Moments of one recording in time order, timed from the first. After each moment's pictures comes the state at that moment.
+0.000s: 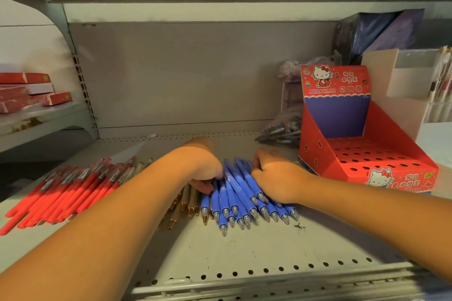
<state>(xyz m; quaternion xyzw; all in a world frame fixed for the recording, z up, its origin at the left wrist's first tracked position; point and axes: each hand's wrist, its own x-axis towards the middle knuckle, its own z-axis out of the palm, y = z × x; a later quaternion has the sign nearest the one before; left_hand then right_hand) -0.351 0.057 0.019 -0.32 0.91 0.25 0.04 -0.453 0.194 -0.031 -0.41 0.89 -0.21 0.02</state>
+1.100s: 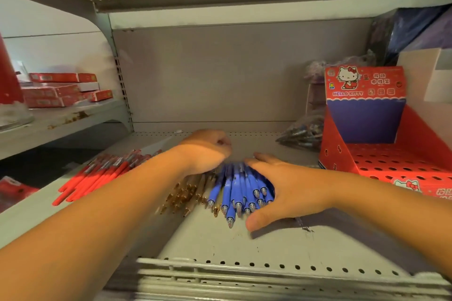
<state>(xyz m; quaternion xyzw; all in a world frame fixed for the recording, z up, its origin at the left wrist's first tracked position) -0.336 0.034 0.015 -0.22 0.95 0.17 -0.14 -0.433 0.217 -0.006 -0.62 0.77 -0.13 0.13</state>
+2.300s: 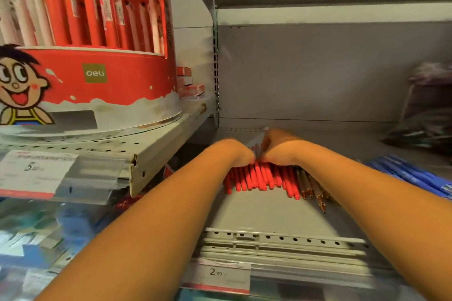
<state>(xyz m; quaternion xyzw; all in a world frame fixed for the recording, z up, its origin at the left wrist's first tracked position) -0.176 -0.158 0.002 -0.37 0.90 0.23 0.03 -0.271 -0.072 0.004 -0.43 0.89 -0.15 0.03</state>
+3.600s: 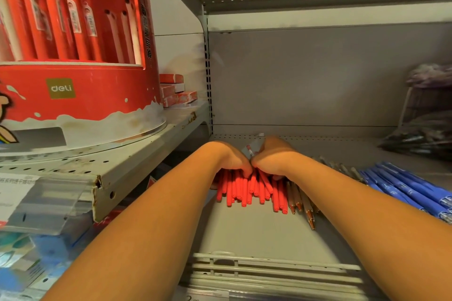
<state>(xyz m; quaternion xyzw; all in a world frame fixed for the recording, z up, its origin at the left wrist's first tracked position) -0.203 -0.170 0.009 -0.40 0.85 0.33 0.12 -0.280 -0.073 0.007 -0.36 0.89 -0.24 0.10</state>
